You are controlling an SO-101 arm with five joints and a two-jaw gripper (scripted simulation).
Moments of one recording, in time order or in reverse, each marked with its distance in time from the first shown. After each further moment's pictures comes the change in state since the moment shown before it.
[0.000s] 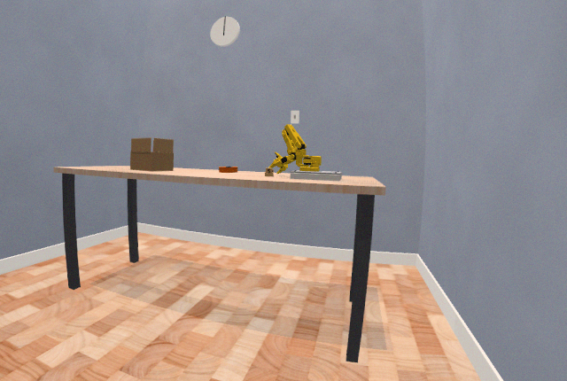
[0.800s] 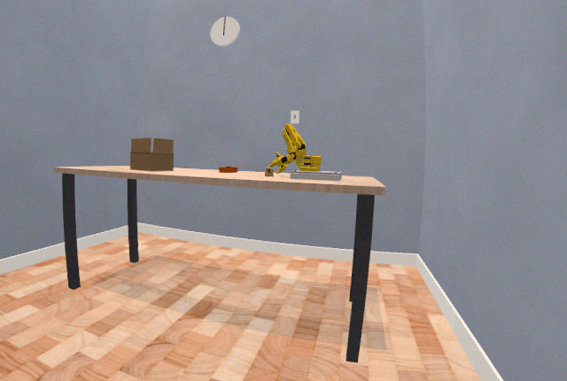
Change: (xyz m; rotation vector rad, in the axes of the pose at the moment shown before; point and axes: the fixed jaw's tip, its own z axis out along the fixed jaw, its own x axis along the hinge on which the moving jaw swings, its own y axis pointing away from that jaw) arm -0.004 0.002 -0.001 -0.008 -0.014 0.063
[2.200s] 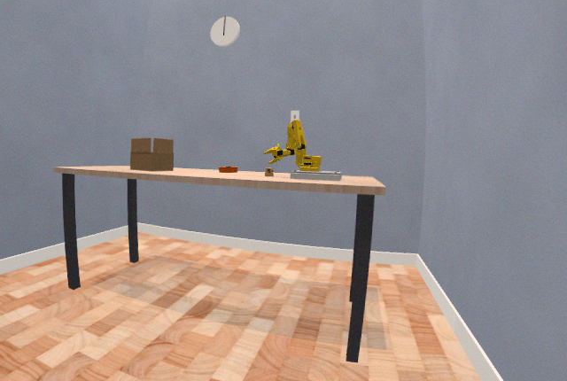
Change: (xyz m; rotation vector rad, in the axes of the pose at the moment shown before) arm -0.066 0.045 0.002 -0.242 -0.225 0.397
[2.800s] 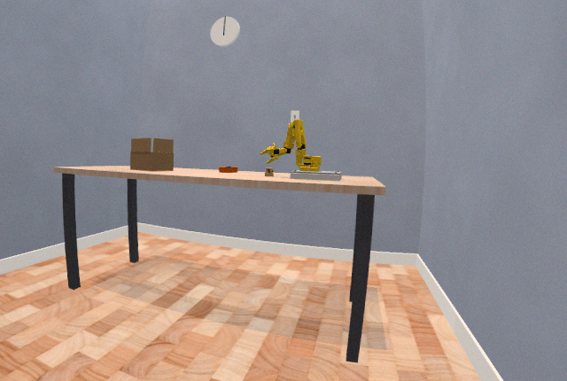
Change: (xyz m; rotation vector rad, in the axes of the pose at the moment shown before) arm 0.001 0.001 0.021 0.051 0.039 -0.070
